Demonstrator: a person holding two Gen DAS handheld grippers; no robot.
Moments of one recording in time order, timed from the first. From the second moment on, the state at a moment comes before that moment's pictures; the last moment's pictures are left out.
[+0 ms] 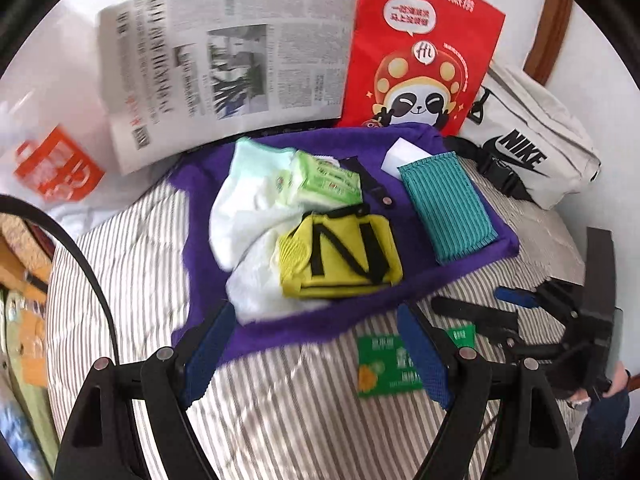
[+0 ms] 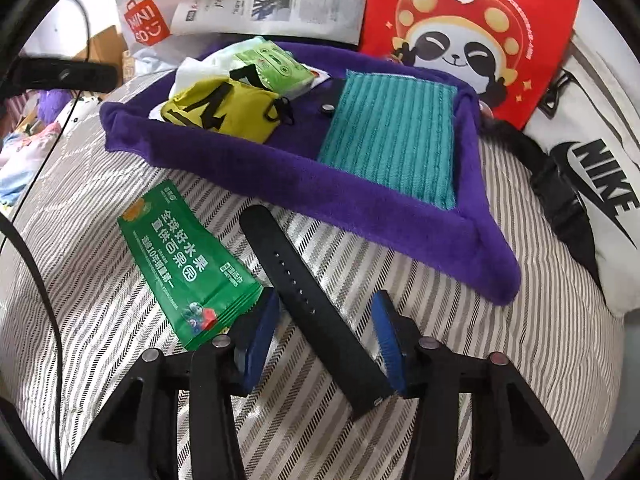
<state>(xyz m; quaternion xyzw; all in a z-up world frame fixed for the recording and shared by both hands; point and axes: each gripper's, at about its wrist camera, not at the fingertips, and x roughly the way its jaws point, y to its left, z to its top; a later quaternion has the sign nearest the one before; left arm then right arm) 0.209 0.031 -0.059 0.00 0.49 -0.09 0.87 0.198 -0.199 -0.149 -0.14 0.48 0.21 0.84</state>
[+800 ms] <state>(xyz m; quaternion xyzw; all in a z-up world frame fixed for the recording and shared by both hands) 0.148 0.045 -0.092 -0.04 0.50 -0.14 0.85 0.187 -0.192 -0.148 -0.11 0.52 0.17 0.83</state>
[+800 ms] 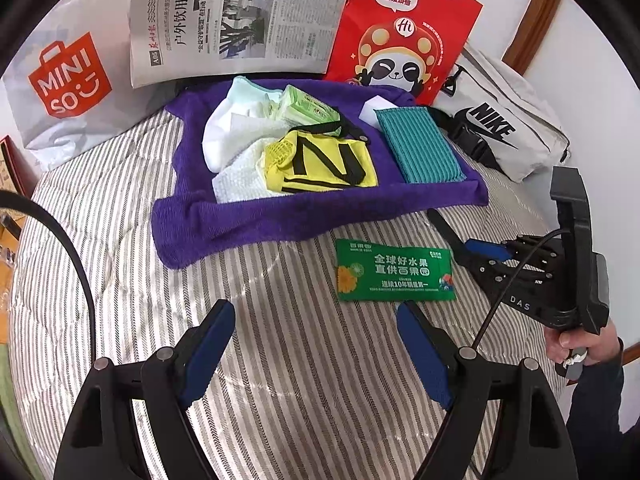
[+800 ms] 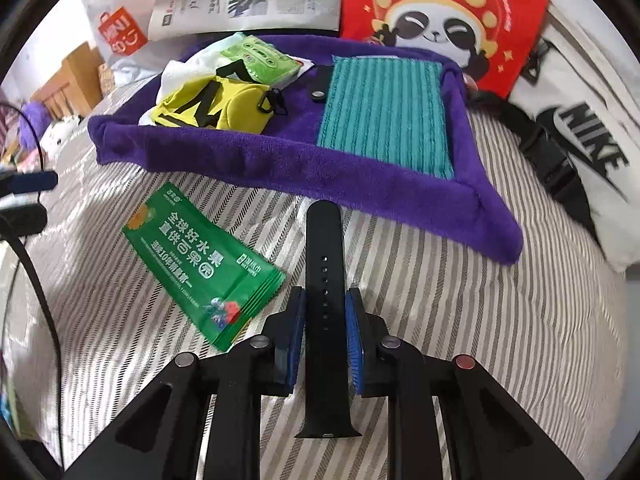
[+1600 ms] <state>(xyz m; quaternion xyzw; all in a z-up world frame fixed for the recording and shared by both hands) 0.152 -0.015 -0.116 0.05 0.46 -0.23 0.86 0.165 -0.226 -0.145 -0.05 0.52 0.15 0.84</state>
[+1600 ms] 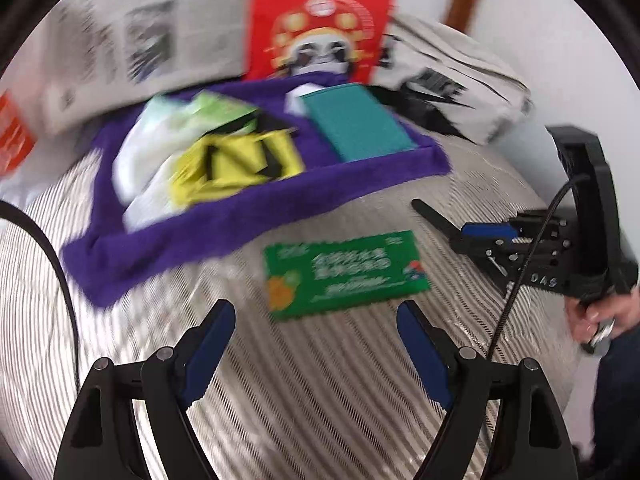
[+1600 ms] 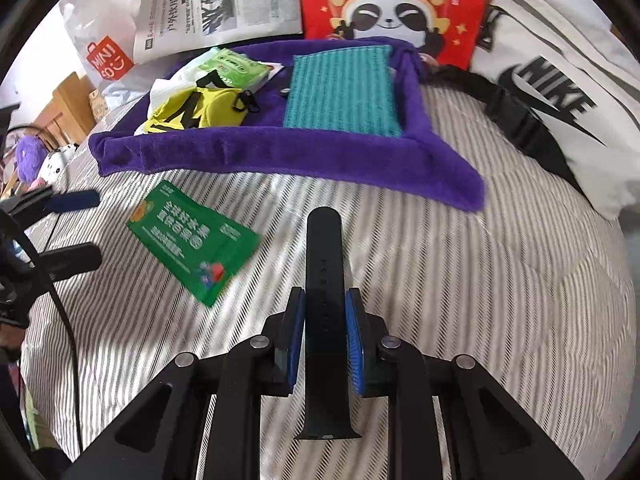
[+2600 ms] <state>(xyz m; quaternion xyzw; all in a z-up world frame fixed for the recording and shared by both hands) 0.176 -0.081 -0.140 0.22 0.44 -0.39 0.78 0.153 -0.294 -0.149 0.01 0.52 0.12 0.85</state>
